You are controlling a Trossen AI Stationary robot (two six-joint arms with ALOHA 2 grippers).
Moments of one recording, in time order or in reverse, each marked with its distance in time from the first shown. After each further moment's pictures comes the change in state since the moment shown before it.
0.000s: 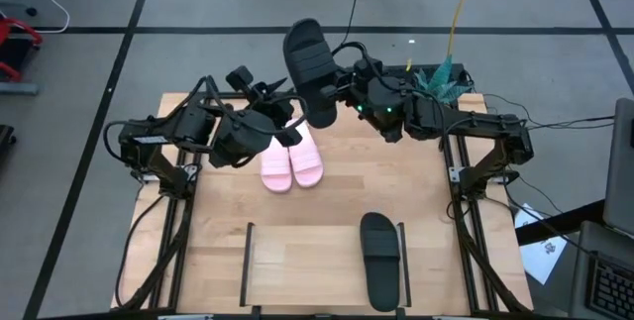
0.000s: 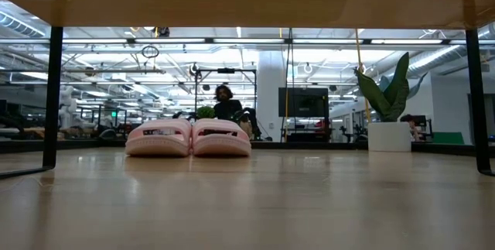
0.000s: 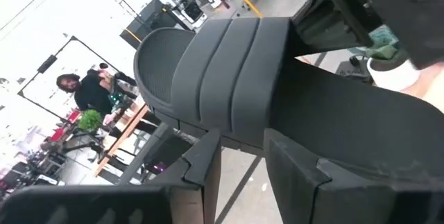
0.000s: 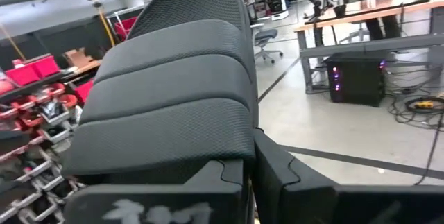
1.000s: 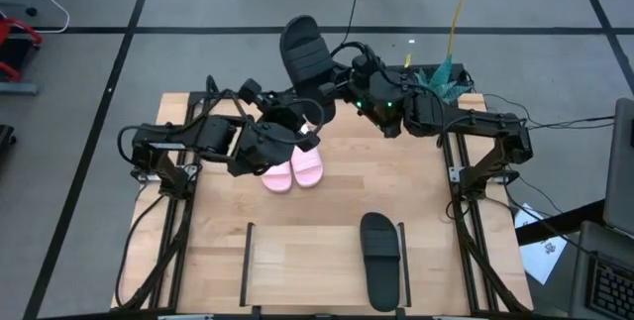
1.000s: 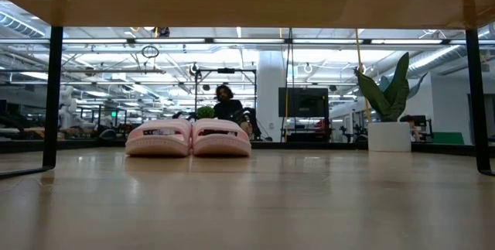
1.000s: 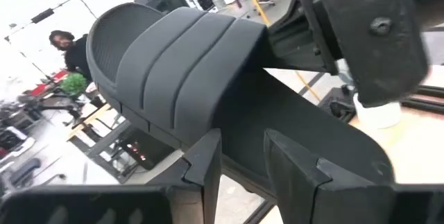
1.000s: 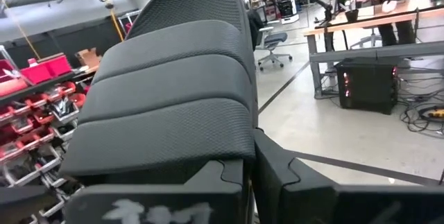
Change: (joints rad) left arm -0.017 0.069 -0.001 0.029 -0.057 -0.286; right arm -0.036 0.000 0.000 0.039 -0.058 -0.046
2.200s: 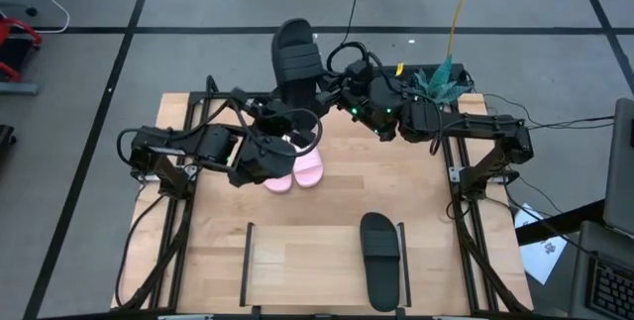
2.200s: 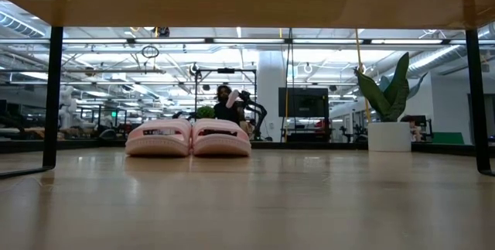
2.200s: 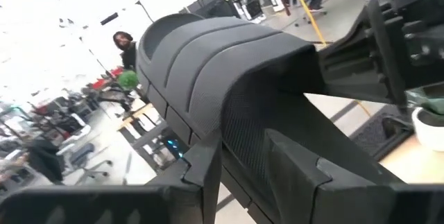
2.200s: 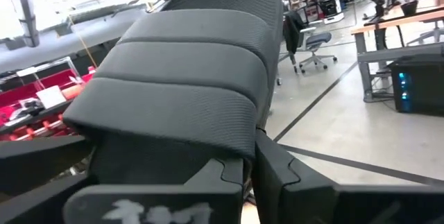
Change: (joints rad) left arm -0.030 -0.003 -0.046 0.003 -0.237 -0.061; right arm 0.031 -0.002 -0.095 0.190 -0.154 0.005
